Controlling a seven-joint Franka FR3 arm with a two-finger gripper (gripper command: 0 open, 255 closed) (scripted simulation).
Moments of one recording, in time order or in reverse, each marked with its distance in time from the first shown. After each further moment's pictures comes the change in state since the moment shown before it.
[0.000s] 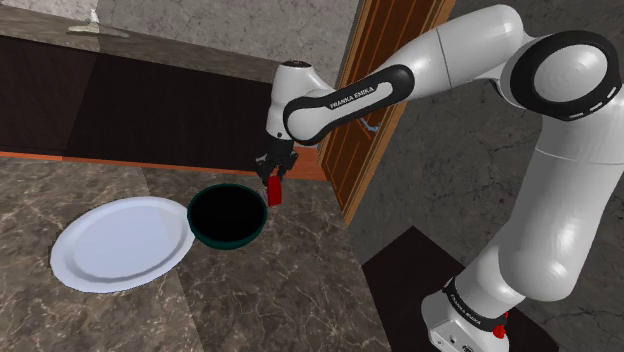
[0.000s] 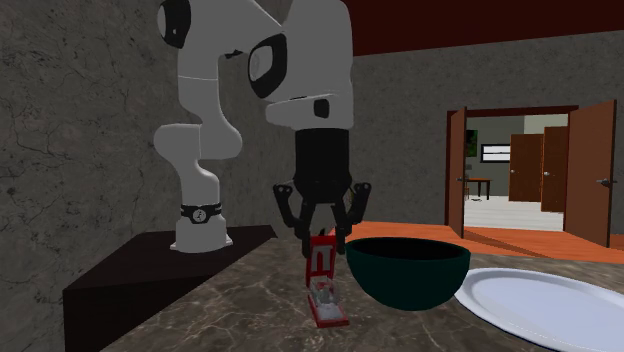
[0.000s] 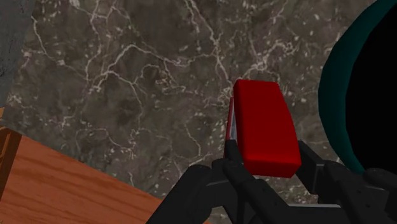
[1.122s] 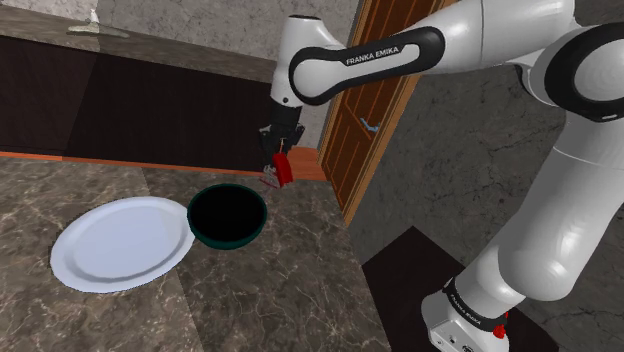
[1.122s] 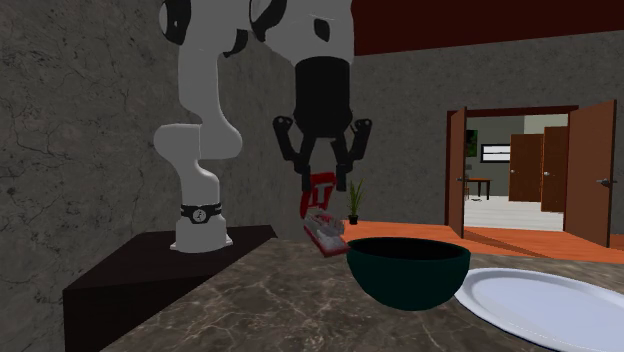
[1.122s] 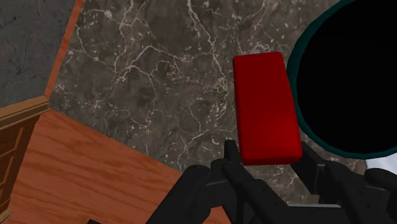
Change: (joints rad) arm -0.014 -0.116 0.019 0.087 0.053 -0.196 -0.034
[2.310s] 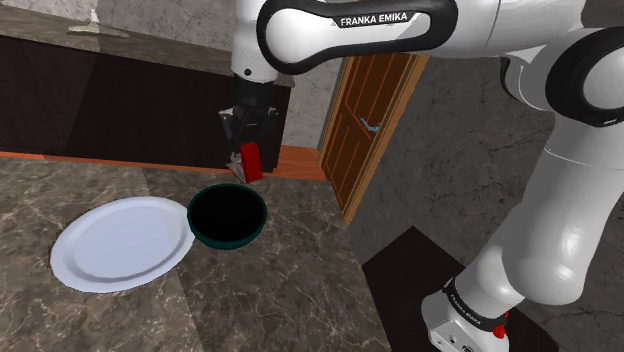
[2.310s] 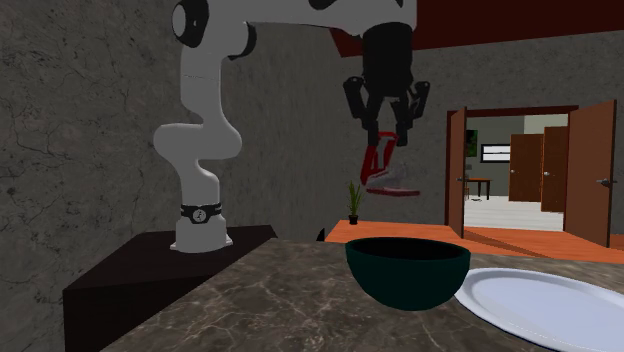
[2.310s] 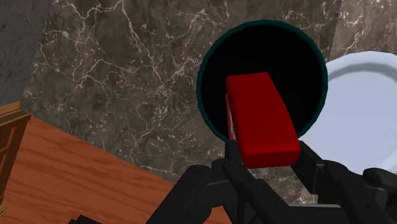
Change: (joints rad) arm 0.134 0.059 0.072 0.248 -0.037 -0.199 0.196
